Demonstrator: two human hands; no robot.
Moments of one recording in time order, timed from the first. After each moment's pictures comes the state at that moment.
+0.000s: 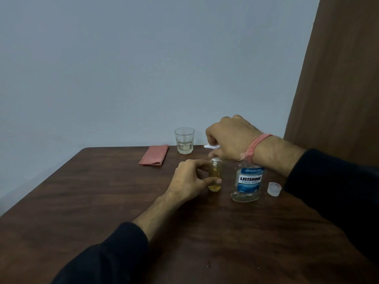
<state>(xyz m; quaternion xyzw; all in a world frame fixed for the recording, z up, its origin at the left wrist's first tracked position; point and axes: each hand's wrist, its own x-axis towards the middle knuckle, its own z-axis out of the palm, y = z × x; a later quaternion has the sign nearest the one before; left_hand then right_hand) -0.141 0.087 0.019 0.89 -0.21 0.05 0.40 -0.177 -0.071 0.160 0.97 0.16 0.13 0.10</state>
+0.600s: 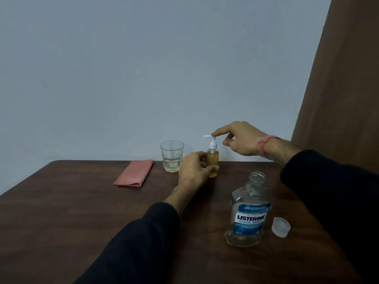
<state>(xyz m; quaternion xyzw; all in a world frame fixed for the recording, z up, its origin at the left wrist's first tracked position) 0.010 -0.003 0.001 0.87 -0.12 0.13 0.46 -0.037 -0.171 0.137 0.97 0.10 0.10 -0.18</state>
